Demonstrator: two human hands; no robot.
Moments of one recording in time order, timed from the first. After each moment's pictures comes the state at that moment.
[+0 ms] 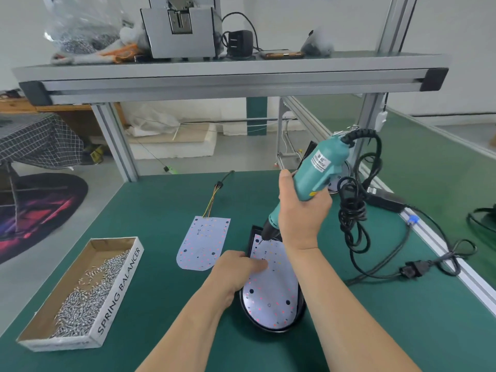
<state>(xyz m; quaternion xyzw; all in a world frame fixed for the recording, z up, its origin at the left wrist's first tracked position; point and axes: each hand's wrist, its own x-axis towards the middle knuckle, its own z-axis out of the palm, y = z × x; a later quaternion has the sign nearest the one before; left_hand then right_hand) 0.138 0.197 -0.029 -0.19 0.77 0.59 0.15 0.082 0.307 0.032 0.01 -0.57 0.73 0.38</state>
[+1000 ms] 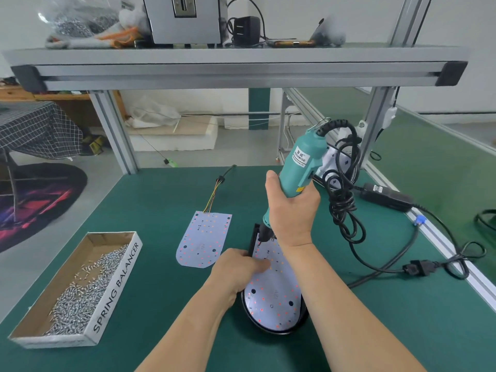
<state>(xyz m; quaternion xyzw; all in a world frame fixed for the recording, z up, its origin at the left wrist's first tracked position) 0.138 0.198 -0.028 -0.17 0.76 0.61 0.16 0.067 0.293 0.017 0.05 -0.63 0.69 0.35</state>
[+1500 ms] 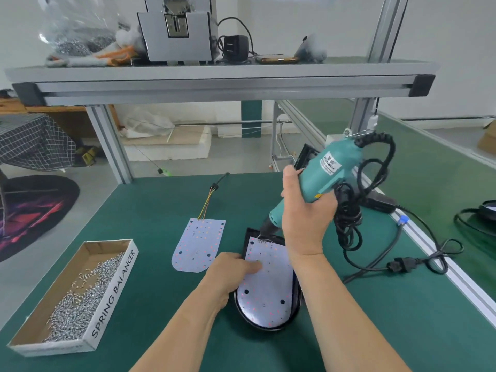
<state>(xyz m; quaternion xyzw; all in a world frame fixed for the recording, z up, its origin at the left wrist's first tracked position) 0.137 0.195 -0.032 -0.17 0.75 0.62 0.16 0.094 0.317 0.040 0.00 -0.57 0.73 0.38</state>
